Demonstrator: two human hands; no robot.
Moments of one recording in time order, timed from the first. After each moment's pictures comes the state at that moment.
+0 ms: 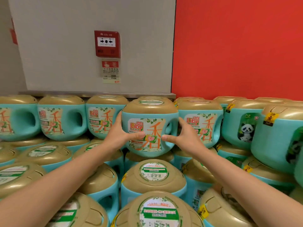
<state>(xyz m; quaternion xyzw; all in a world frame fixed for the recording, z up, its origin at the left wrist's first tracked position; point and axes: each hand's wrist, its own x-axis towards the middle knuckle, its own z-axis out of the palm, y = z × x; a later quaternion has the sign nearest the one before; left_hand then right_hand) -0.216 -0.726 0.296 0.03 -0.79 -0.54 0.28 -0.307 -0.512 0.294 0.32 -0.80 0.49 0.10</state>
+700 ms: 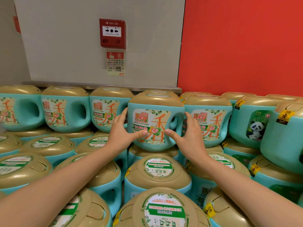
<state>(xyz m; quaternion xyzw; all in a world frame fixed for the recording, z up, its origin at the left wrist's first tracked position) -0.221 -0.727 0.275 0.09 -0.82 -0.45 0.35 -0.298 -0.523 0.272 0.27 -0.82 0.46 0.21</state>
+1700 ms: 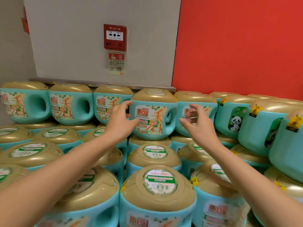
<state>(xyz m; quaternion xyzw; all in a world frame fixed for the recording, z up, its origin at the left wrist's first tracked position) -0.155 -0.692 0.317 0.10 -0.84 -0.39 0.36 -0.242 -0.474 0.314 0.26 -0.81 0.47 0.23</state>
